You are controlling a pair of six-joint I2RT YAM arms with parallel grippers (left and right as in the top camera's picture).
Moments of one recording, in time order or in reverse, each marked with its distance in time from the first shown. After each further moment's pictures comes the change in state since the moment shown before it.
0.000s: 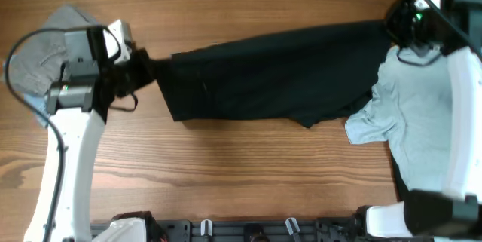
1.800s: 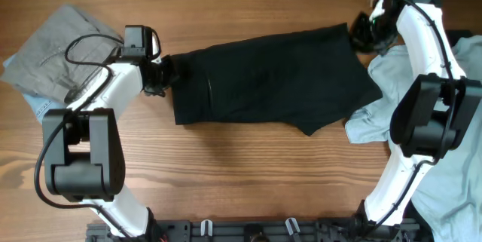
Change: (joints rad) left arm -0.100 0.557 -0.014 0.302 -0.173 -0.084; right arm -0.007 0.573 -0.012 0.150 -0.026 -0.142
